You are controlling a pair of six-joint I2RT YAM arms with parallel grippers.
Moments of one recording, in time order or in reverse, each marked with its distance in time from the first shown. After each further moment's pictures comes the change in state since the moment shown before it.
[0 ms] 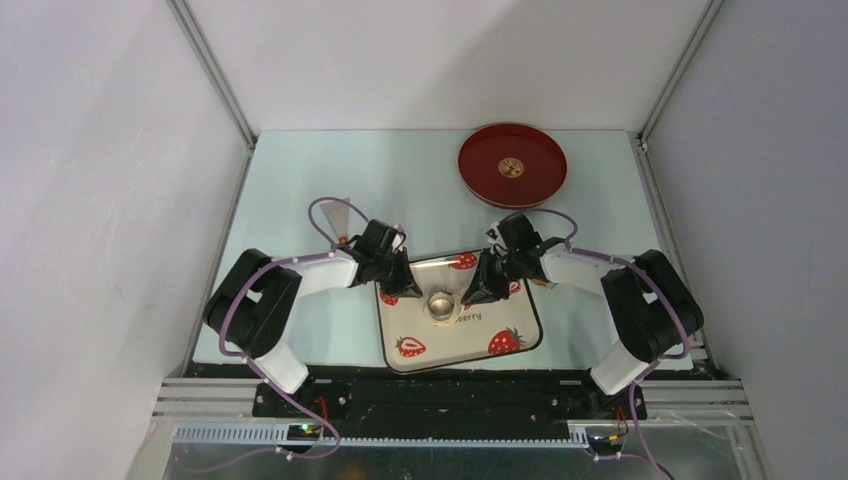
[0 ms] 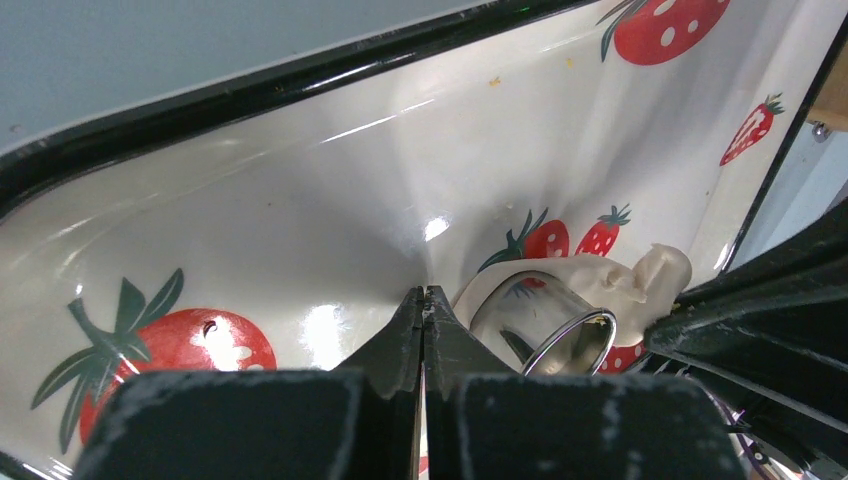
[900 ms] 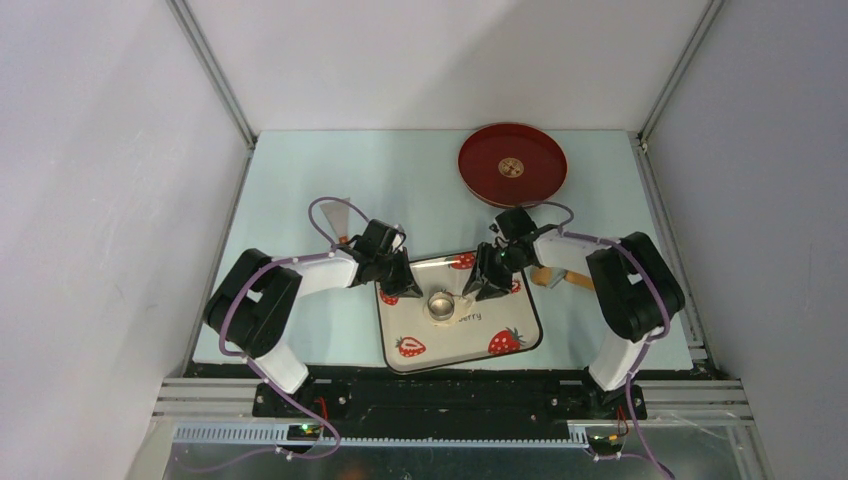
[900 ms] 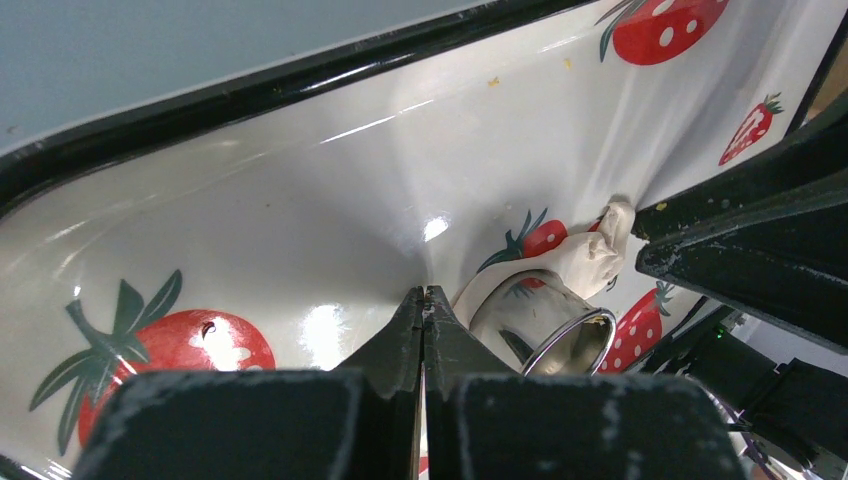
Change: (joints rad) left arm 0.000 0.001 0.000 0.002 0.001 0.000; right arm -0.040 0.091 0.093 -0.118 0.092 -0.092
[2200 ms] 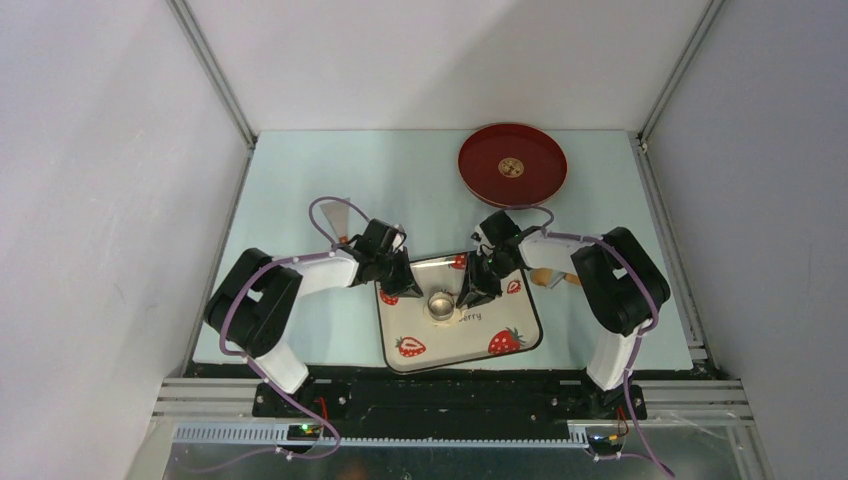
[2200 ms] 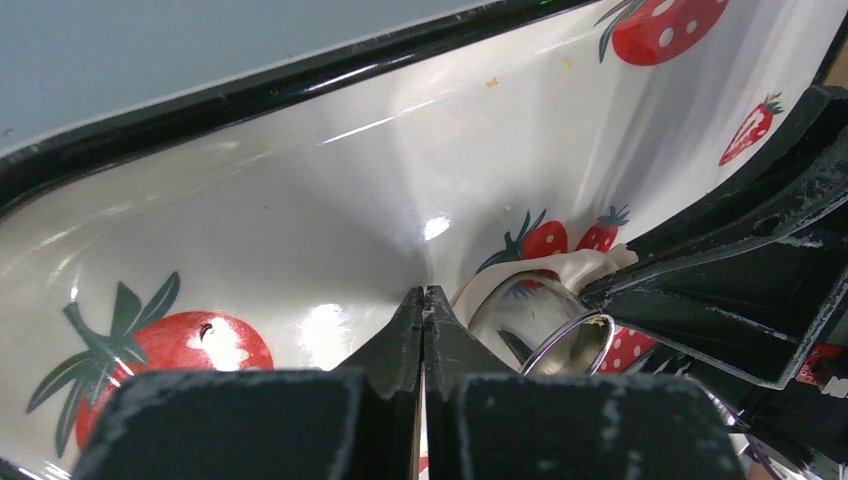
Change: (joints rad) left arm 0.000 0.004 0.005 0.000 0.001 0.000; right arm 0.084 0.093 0.066 -0.023 -0.071 -0.057
